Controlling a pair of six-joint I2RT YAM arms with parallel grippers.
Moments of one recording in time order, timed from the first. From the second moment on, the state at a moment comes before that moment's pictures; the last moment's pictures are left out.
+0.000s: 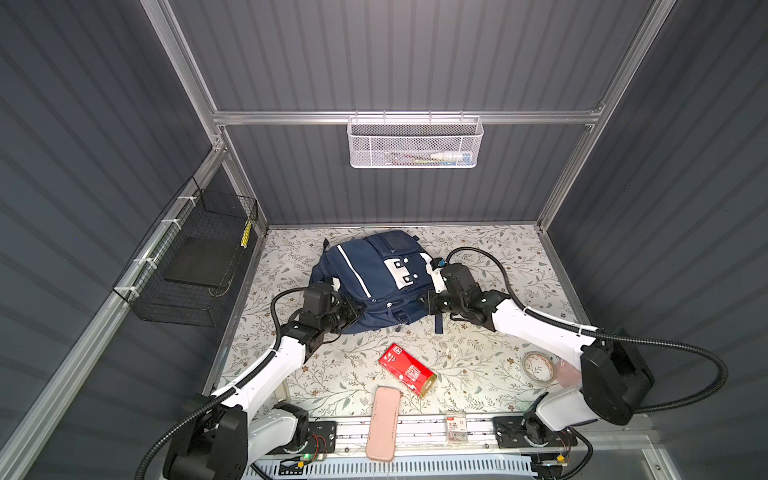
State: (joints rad) left arm -0.37 1.14 0.60 -0.07 0.36 -0.91; right arm 0.75 1.50 1.01 -0.21 -0.09 0.42
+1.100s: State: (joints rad) left arm -0.36 1.12 0.59 -0.08 0.37 -0.93; right arm 0.96 1.86 1.31 -0.33 0.12 0.35
